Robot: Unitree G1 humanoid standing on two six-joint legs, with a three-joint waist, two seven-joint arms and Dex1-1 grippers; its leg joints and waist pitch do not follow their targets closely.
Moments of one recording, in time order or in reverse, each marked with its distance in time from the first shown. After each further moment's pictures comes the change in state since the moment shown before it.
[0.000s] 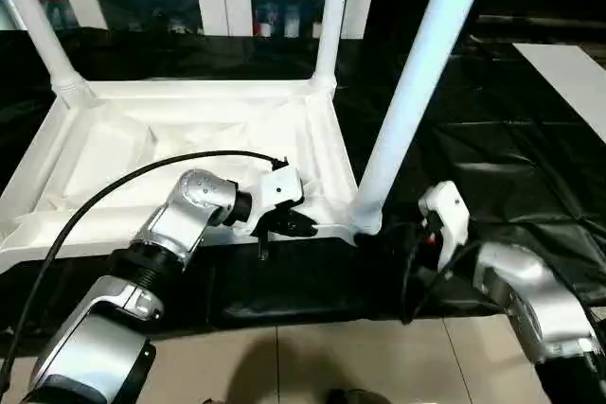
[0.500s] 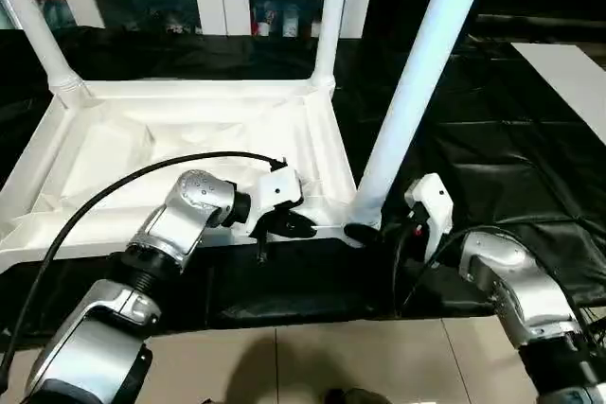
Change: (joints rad) left arm 0.021 0.012 0.004 -0.047 0.000 0.030 -0.001; right arm -0.061 0.035 0.028 0.080 -0.007 -0.035 0.031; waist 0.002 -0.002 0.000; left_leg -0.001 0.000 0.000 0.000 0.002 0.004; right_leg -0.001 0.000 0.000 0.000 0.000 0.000
